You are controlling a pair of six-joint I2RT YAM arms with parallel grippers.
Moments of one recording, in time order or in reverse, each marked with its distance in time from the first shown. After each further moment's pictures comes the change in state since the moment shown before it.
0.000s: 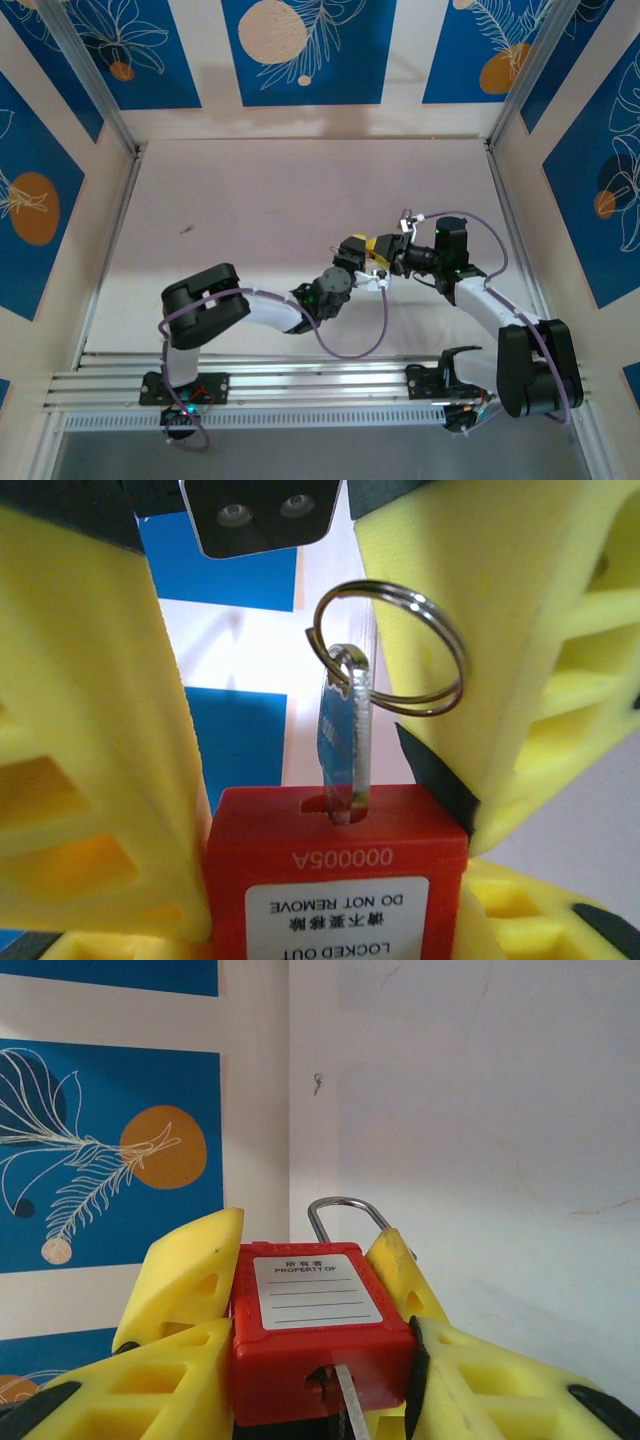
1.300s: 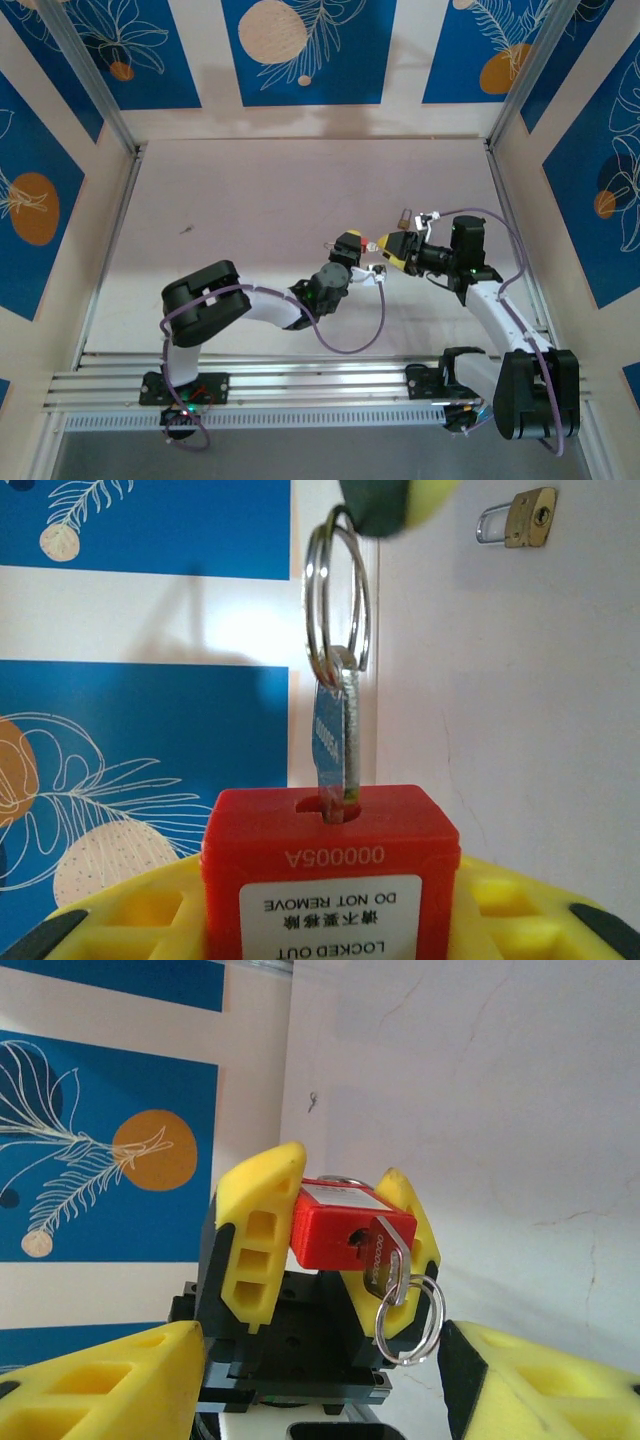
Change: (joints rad) left arm 0.026 0.008 0.001 -0.017 -0.023 0.043; right arm -0.122 -0.124 0.053 -0.248 -0.041 -0.185
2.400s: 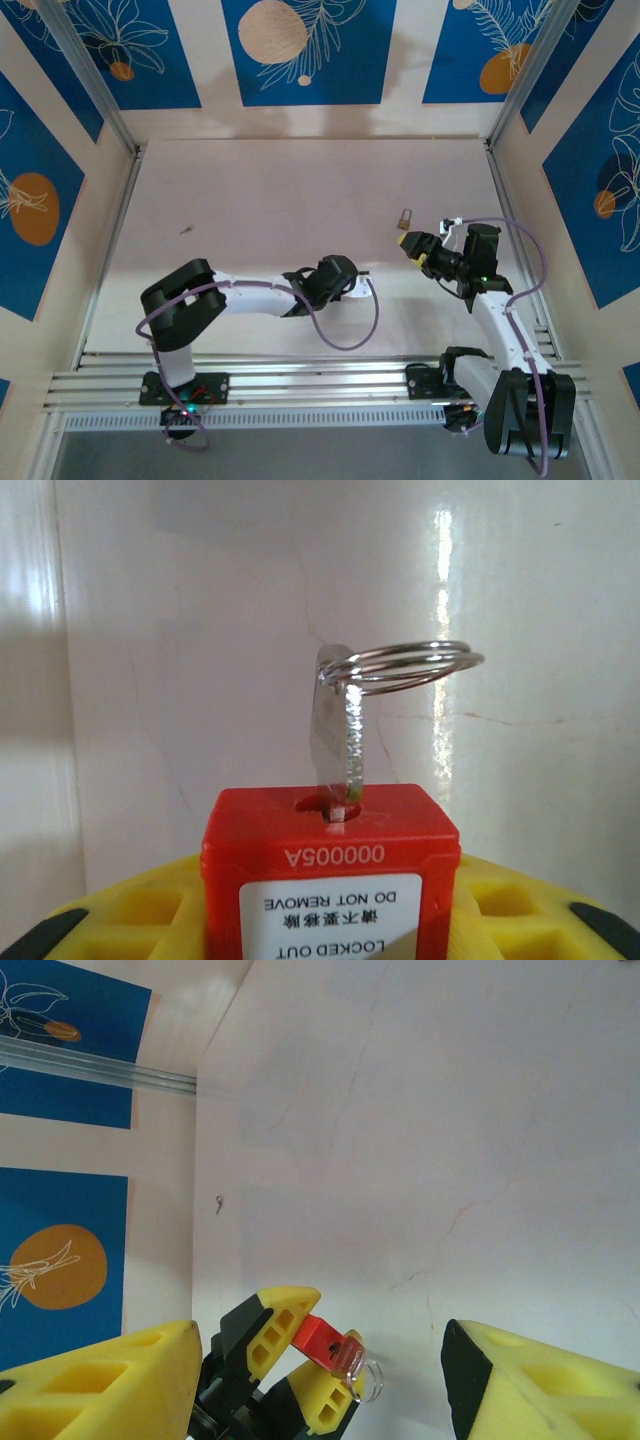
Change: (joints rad) left arm 0.045 -0.111 0.101 -0.876 0.243 -0.581; right arm -0.107 -0.093 -0.029 -0.117 0.232 -0.064
